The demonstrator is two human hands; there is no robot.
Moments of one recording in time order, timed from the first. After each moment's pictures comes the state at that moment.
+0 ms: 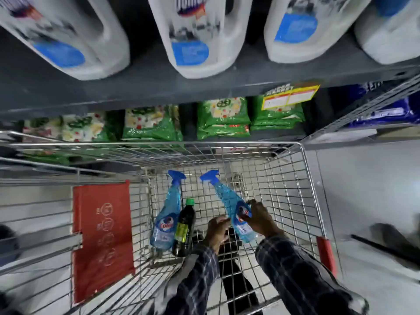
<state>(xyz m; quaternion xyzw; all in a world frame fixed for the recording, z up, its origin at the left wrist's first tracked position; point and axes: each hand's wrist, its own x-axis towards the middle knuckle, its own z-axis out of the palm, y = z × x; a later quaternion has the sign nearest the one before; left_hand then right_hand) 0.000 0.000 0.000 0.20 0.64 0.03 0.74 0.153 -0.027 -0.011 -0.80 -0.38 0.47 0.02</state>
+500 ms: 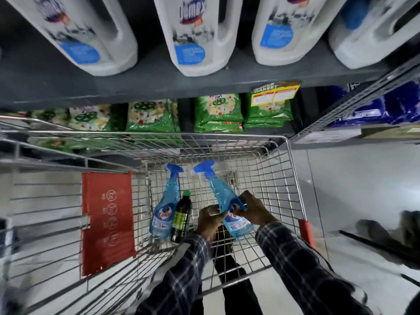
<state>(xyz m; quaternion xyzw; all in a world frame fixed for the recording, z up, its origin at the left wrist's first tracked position) -0.012 -0.009 0.035 0.35 0.63 0.09 0.69 0.160 -0.036 0.038 -0.75 -0.39 0.53 0.08</state>
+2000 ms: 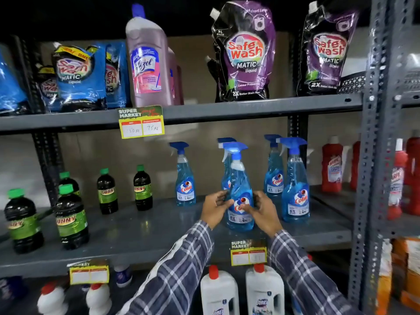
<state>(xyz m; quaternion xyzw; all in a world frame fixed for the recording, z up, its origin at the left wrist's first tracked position) 0.078 0.286 0.691 0.72 0.32 0.45 0.41 0.237 0.217 0.670 -0.55 -0.54 0.16 0.61</state>
